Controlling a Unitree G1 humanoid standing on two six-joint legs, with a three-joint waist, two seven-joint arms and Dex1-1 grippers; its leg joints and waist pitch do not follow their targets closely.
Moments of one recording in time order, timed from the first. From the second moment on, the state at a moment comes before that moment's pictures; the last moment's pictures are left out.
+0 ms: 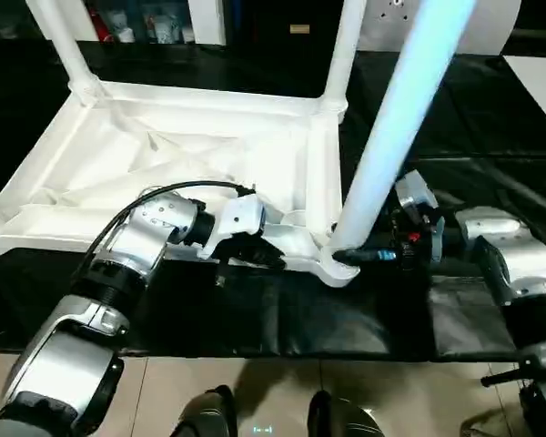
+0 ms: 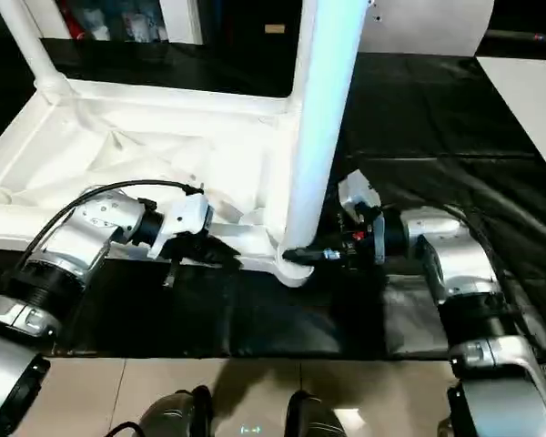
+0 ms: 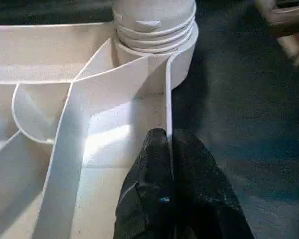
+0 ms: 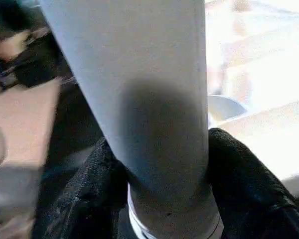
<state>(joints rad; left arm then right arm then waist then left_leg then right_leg) -0.78 0.35 -0.28 0.69 0.03 -0.07 -1.33 -0.59 -0.46 0.06 0.44 0.28 0.29 1.34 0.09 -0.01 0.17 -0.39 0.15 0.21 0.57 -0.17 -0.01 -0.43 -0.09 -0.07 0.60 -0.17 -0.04</state>
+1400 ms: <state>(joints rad) -0.77 0.33 -0.27 0.66 0.08 -0.07 -1.15 -0.58 -0.48 0.01 0.41 0.20 0.20 1.16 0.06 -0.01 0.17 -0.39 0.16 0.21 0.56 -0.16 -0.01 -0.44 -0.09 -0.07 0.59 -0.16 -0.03</state>
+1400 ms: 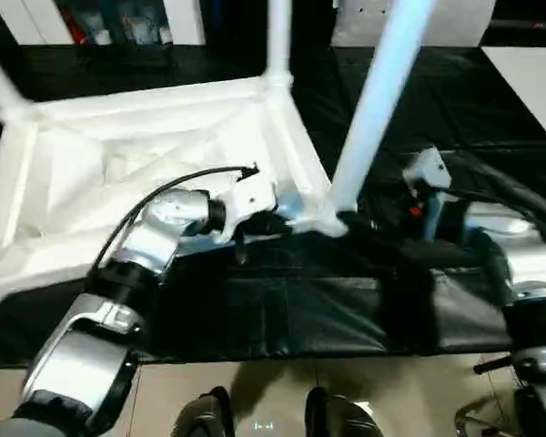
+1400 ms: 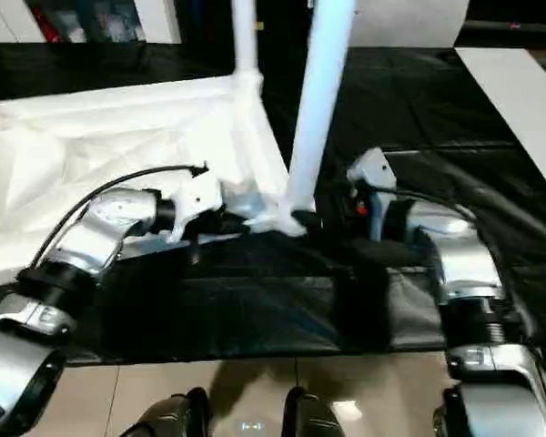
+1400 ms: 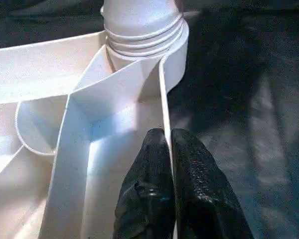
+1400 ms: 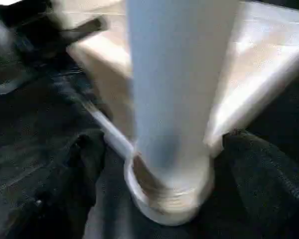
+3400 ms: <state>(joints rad) -0.82 0.04 -0.20 0.63 0.14 0.34 -0.61 -0.62 -0.04 -0.16 0.37 0.12 0.30 0.27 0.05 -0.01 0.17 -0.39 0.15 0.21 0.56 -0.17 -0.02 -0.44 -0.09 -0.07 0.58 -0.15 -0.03</state>
